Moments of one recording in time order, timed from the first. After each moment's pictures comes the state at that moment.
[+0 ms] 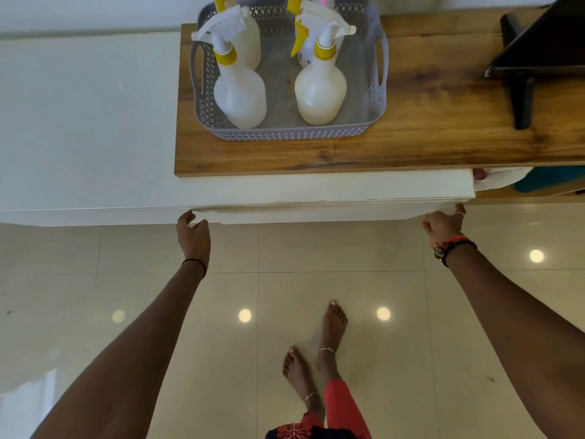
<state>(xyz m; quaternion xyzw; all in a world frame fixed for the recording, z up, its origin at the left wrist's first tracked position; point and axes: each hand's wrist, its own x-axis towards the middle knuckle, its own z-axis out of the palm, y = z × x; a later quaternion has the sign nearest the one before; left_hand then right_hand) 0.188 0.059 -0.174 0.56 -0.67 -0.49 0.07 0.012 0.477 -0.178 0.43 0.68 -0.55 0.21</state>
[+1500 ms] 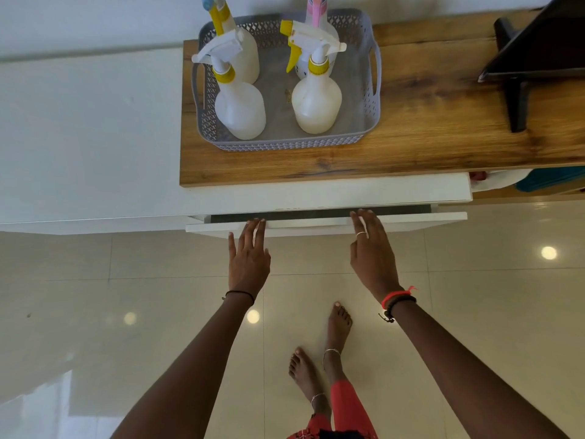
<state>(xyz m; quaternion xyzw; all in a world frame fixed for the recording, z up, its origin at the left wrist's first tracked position) 0.204 0.147 -0.160 0.17 -0.97 -0.12 -0.13 0.119 0.379 -0.150 -0.16 0.97 -0.17 0.08</state>
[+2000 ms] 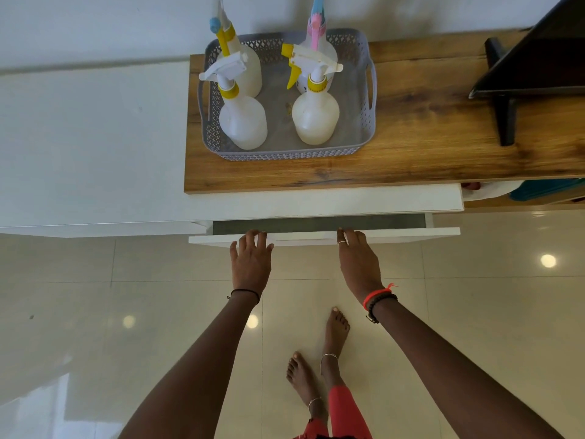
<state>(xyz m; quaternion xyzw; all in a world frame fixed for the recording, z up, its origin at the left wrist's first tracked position) 0.192 0.155 -0.144 0.20 -0.97 -0.10 -0.13 0.118 0.357 -0.121 -0.19 0.96 -0.08 0.20</state>
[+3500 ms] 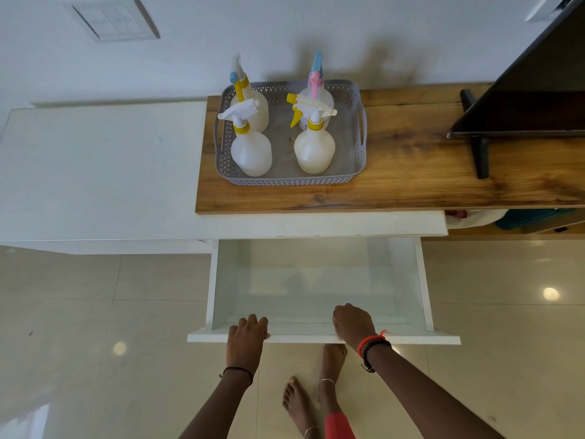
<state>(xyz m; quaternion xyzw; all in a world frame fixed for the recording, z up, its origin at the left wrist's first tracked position) 0.301 0.185 -0.133 0.17 -0.94 -0.11 -0.28 0.177 0.381 -0.118 -0.21 0.88 0.01 0.42</state>
